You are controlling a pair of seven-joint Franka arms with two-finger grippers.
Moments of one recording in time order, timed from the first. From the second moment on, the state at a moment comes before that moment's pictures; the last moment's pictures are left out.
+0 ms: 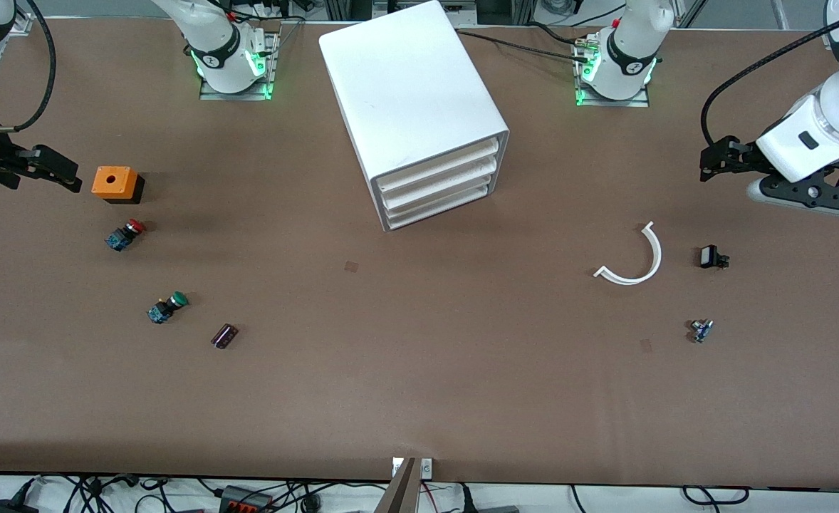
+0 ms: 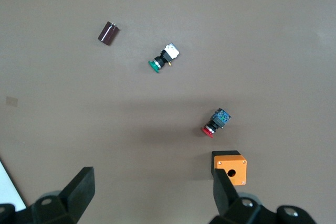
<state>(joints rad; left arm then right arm) 0.02 0.02 -0.09 -1.67 0.02 1.56 0.12 -0.06 0.00 0.02 -1.69 -0.05 1.67 -0.01</state>
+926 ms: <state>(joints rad) 0.01 0.21 -0.19 -1.63 -0.36 1.42 0.22 -0.05 0.01 0.02 -1.70 -0.05 1.67 -0.01</state>
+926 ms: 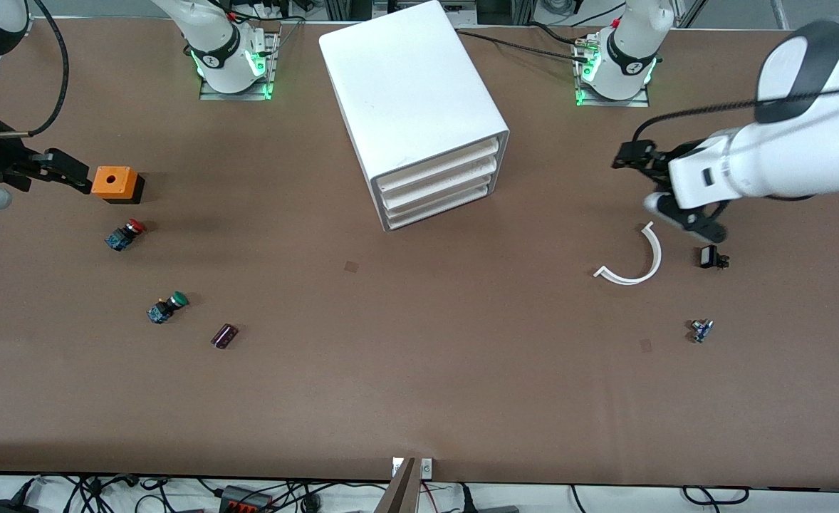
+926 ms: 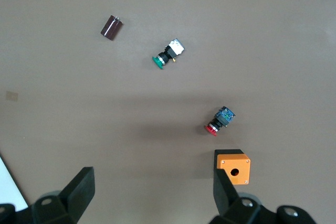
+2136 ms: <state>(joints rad) 0.01 0.35 -0.34 -1.99 -1.02 1.75 0.62 0.05 0.06 0.03 -1.70 0.04 1.70 0.04</state>
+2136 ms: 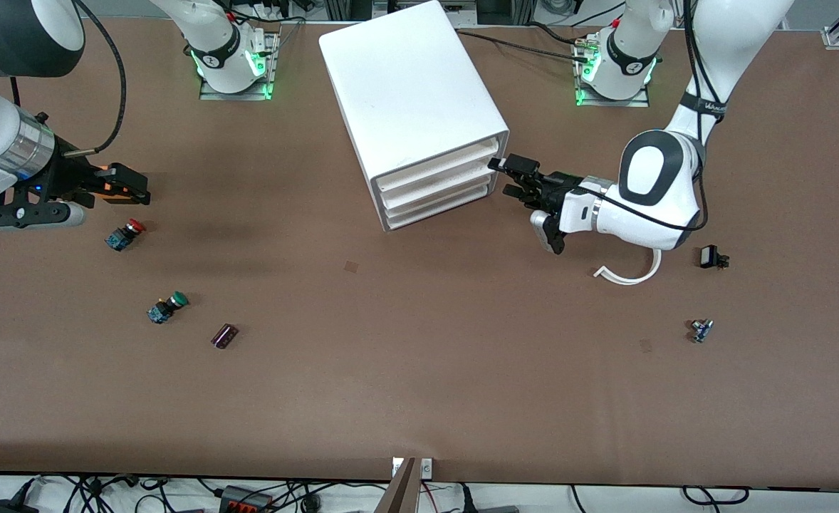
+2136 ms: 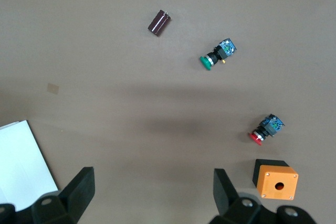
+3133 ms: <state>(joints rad) -0.06 0.38 -0.36 -2.06 -1.12 1.81 0.75 0.30 0.13 0.03 -1.62 0.13 1.73 0.78</state>
